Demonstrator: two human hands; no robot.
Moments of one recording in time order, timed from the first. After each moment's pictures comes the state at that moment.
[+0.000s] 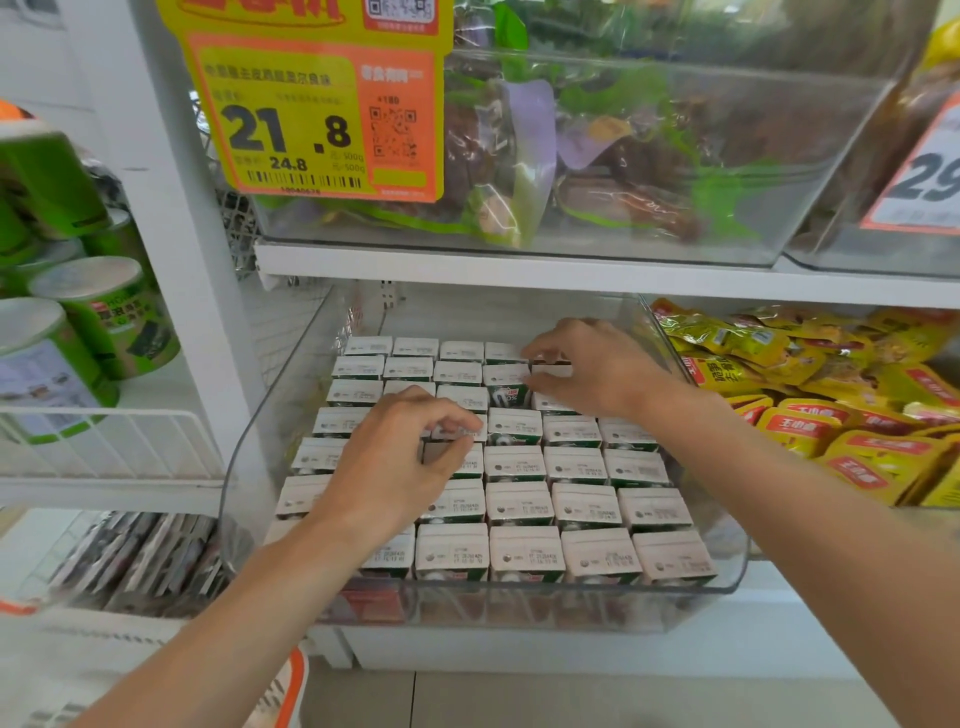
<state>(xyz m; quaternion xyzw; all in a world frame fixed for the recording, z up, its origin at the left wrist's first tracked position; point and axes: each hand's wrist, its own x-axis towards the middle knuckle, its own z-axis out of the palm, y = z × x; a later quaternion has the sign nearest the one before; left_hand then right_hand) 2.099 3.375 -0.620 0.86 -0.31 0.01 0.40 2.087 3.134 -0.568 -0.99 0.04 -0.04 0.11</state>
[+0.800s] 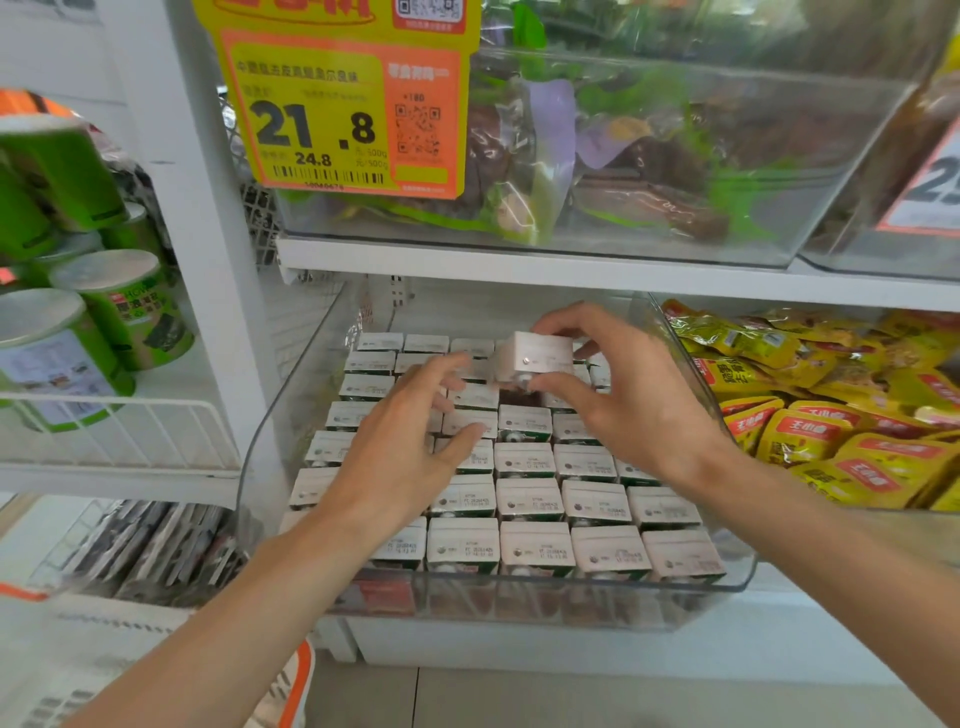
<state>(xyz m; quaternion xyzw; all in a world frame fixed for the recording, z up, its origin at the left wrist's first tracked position) 2.096 3.377 -0.614 0.85 -0.30 0.01 0.44 2.029 3.162 -0.562 -0.93 -0.04 -0.24 0.28</state>
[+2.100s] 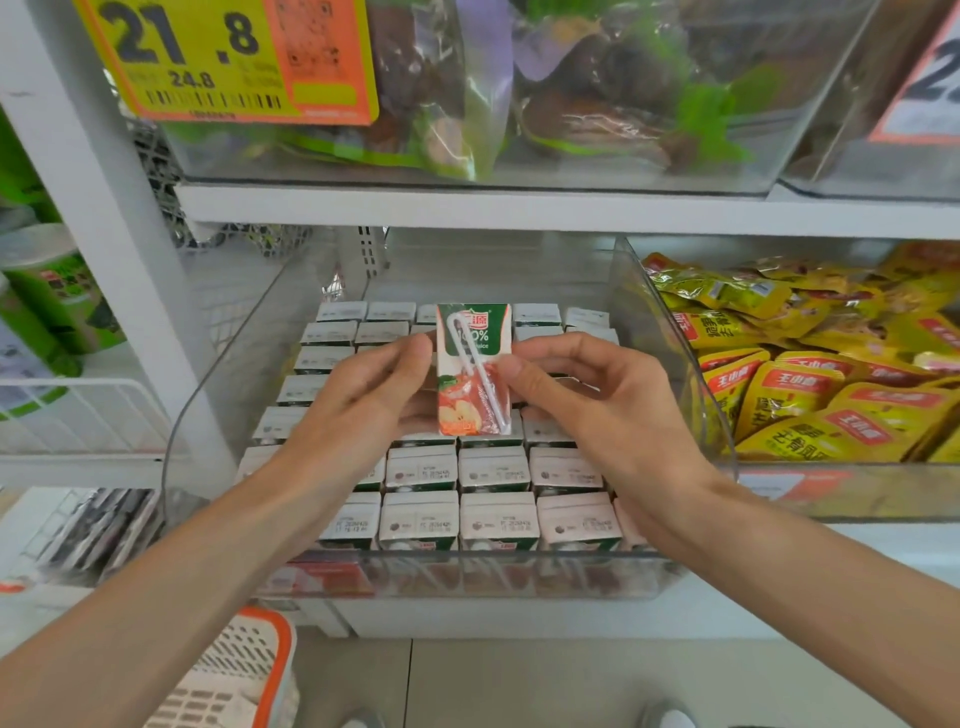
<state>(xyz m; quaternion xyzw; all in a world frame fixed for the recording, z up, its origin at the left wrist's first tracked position) 2.082 3.367 -0.601 0.69 -0.23 -0.17 0.66 1.992 3.181 -0.591 -0.70 0.13 -0.15 0.69</state>
